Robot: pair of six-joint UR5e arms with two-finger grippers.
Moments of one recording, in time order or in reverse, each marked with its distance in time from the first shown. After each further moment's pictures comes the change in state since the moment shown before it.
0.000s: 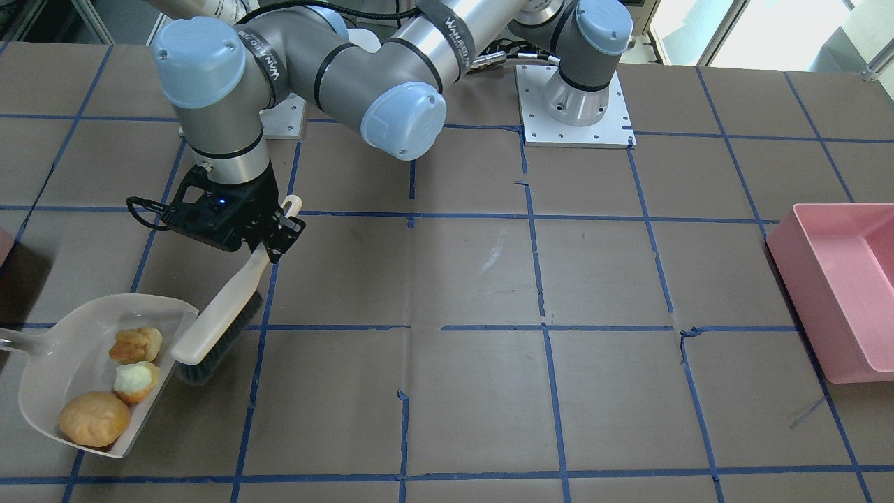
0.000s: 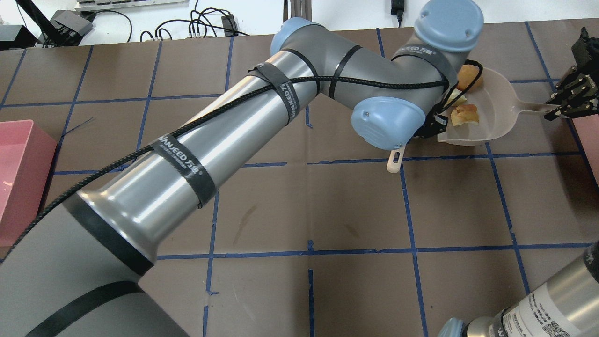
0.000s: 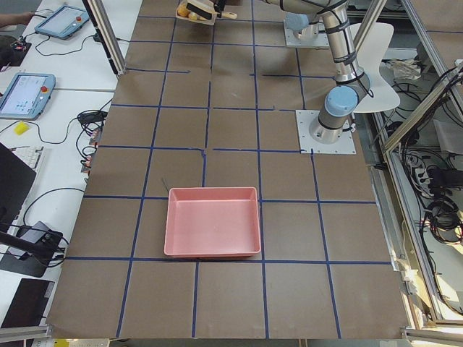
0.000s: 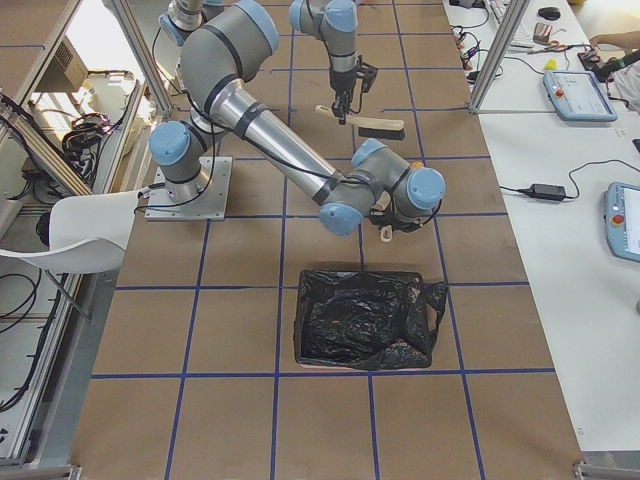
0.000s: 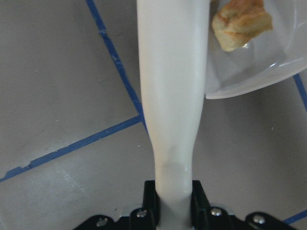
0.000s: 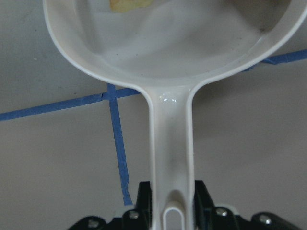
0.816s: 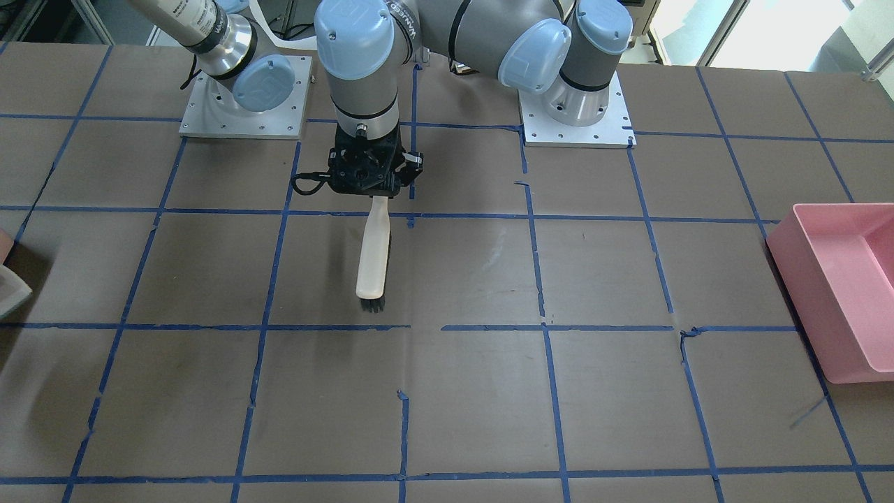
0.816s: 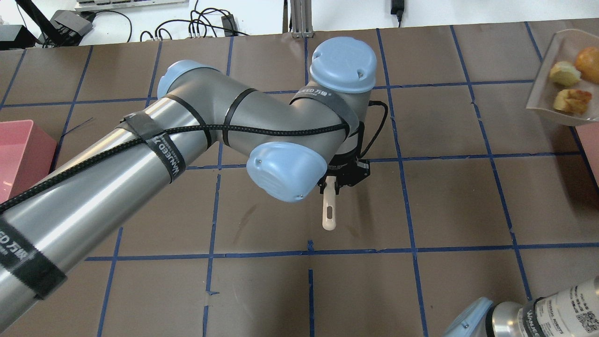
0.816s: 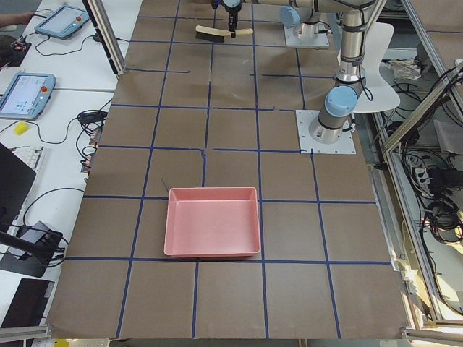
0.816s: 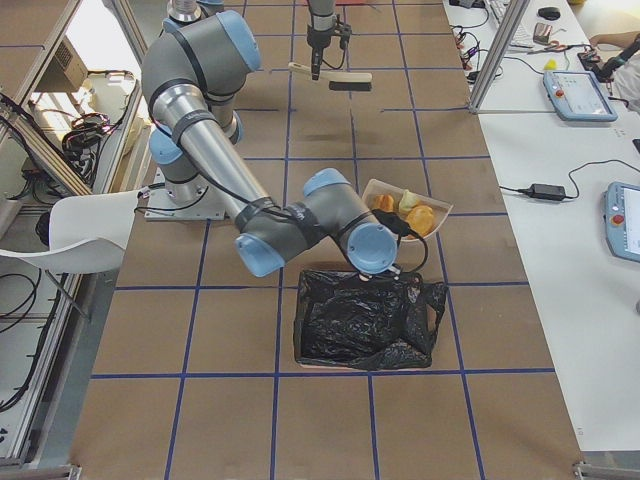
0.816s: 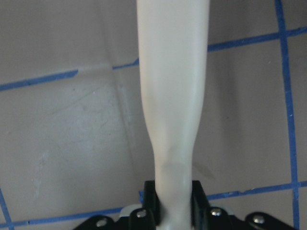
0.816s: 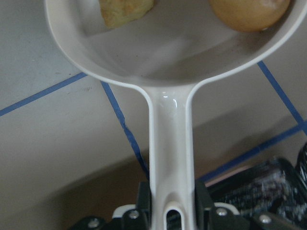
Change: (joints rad) left arm 0.088 0.329 -0.487 -0.055 -0.074 -0.243; right arm -0.342 -0.068 -0.147 0.169 0.056 0.011
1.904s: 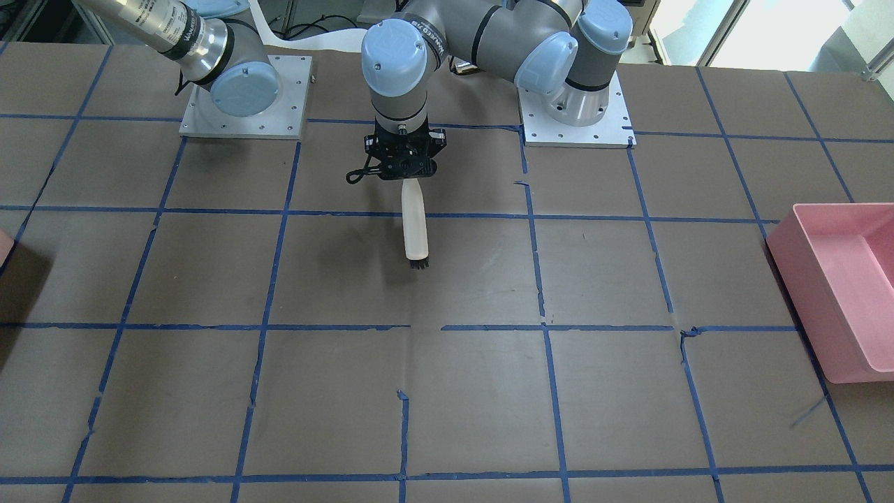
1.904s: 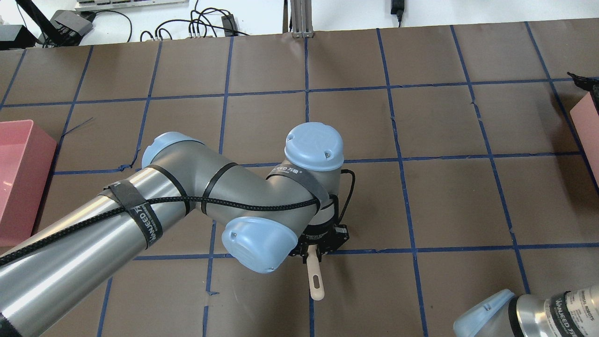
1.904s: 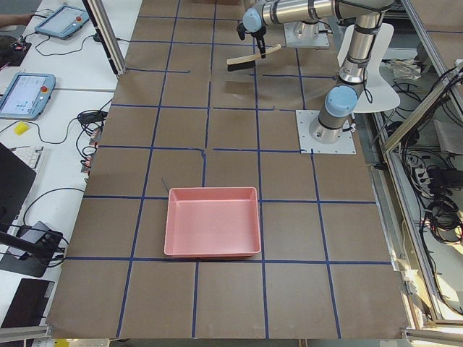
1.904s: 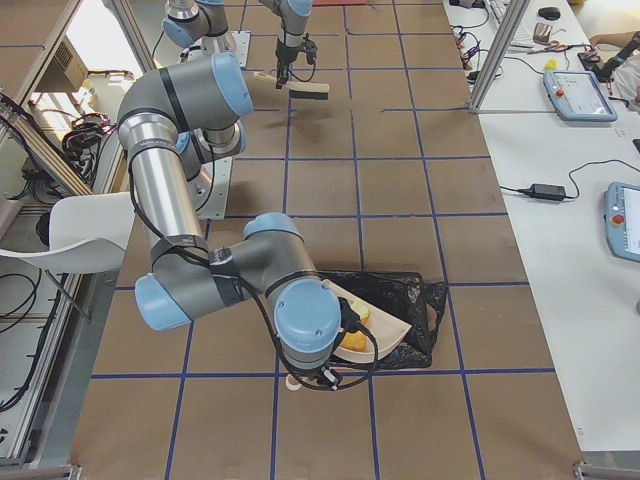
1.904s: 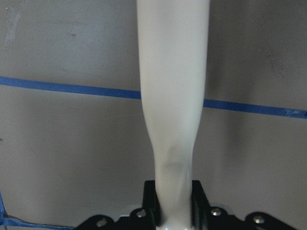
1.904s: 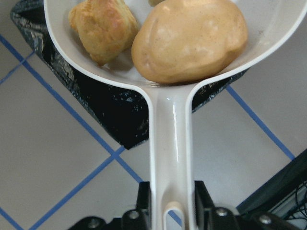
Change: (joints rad) left arm -0.013 0.093 -0.269 0.034 -0.060 -0.104; right arm -0.137 0.104 -0.301 -0.052 -0.425 -0.035
